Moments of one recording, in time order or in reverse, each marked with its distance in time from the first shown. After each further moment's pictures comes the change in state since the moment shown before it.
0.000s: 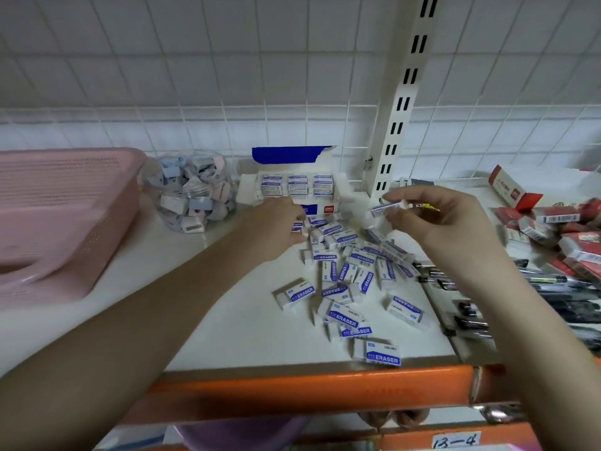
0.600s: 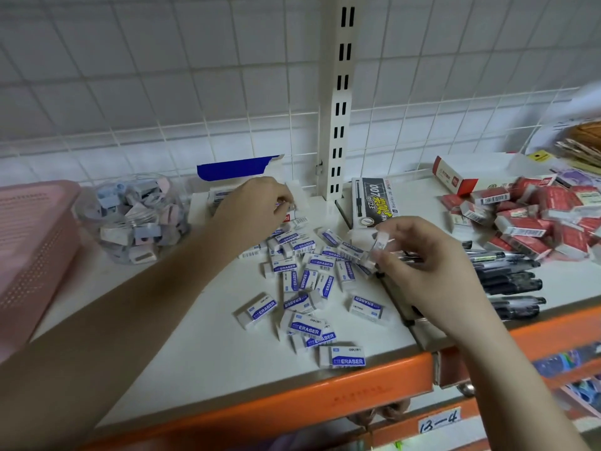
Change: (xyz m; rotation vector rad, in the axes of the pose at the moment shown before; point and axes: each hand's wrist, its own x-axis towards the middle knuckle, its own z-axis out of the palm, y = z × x) left_hand 0.044 0.023 -0.013 -0.093 0.275 0.175; right_hand -0.042 0.030 -0.018 -0.081 0.149 0.042
